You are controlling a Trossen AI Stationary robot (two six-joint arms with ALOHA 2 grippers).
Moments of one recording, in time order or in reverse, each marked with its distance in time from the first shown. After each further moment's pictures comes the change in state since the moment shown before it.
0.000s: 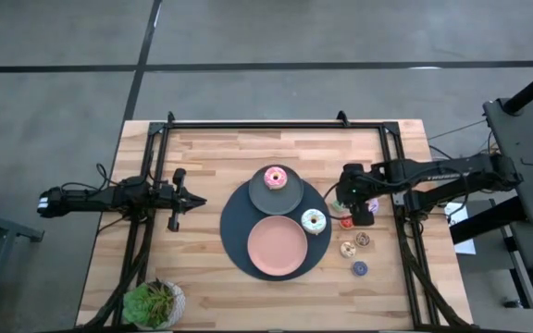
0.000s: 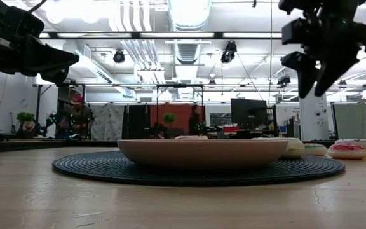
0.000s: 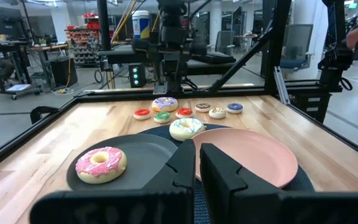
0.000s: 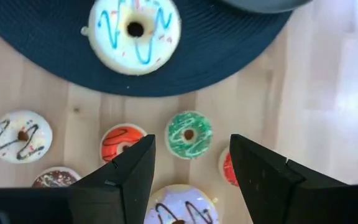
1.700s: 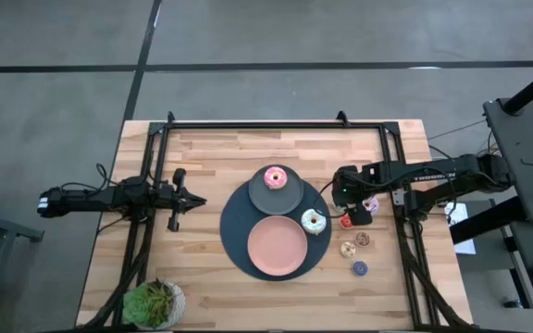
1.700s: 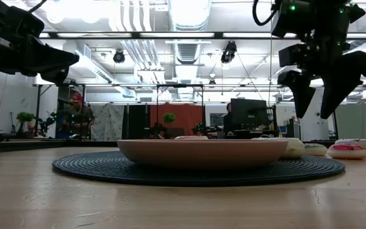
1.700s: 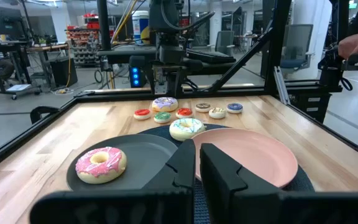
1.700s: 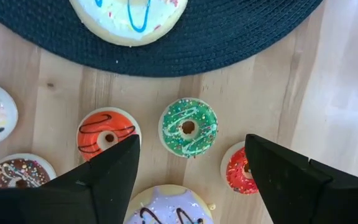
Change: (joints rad) left arm 0.000 0.000 0.000 0.000 0.000 0.000; right arm -0.075 0.089 -0.070 0.071 -0.031 -0.140
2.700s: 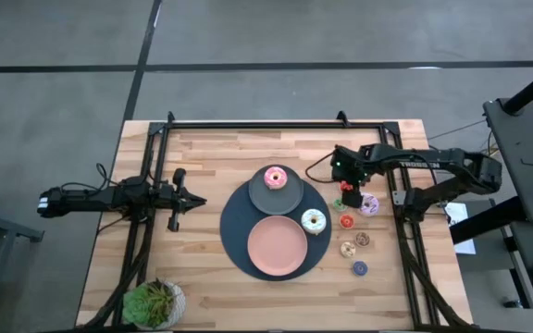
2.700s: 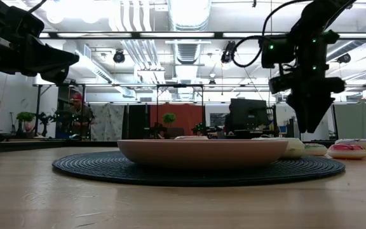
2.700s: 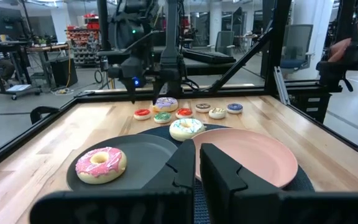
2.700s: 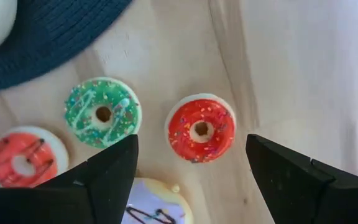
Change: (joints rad) left arm 0.000 0.000 0.000 0.000 0.000 0.000; right arm -0.326 0.125 0.004 0.004 -0.051 0.150
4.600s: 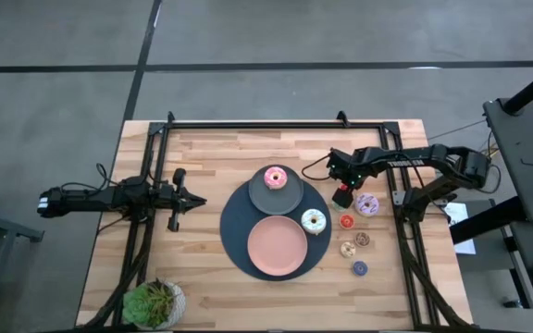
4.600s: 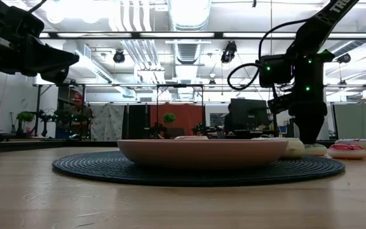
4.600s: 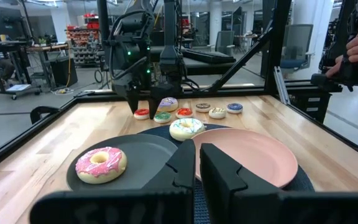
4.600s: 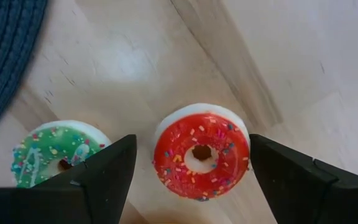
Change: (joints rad) left arm 0.000 0.000 0.000 0.000 0.000 0.000; right arm -0.039 0.123 -0.079 0.155 0.005 0.254
